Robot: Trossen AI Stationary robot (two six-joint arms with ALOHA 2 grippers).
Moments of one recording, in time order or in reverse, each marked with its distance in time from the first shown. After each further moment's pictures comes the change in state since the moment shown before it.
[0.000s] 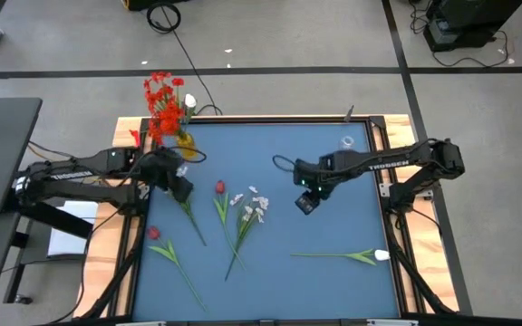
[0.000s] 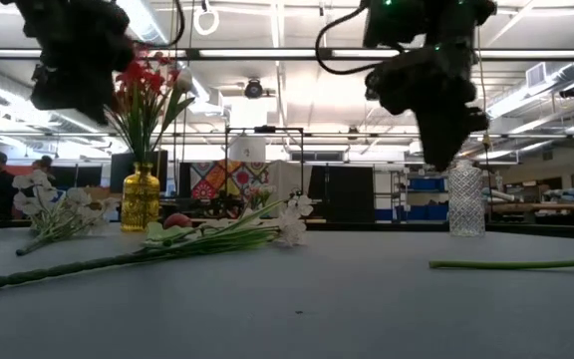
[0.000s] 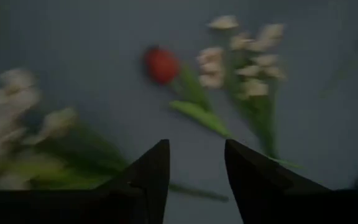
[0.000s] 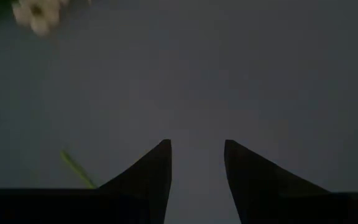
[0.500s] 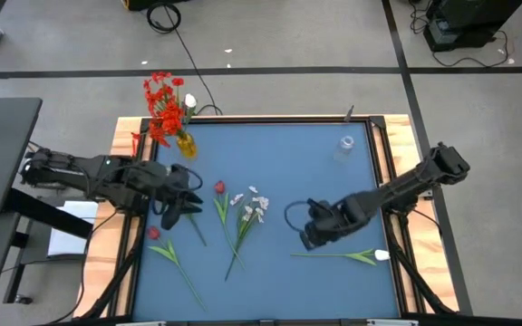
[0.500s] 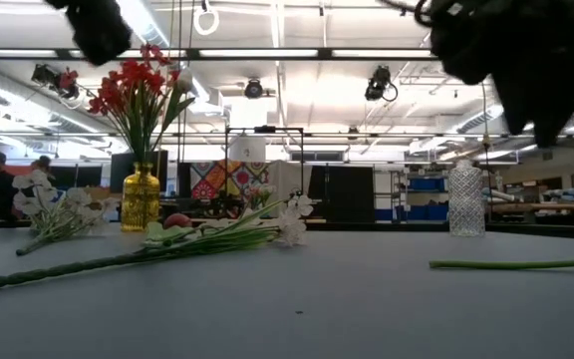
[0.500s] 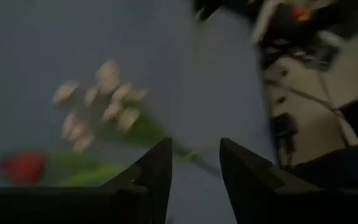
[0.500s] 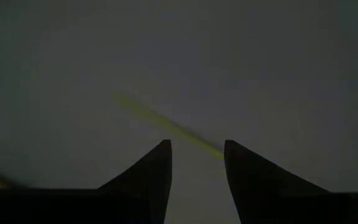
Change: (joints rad) left arm -0.324 0.005 0.056 0.306 0.027 0.354; right arm 0.443 0.000 0.000 0.042 0.091 0.786
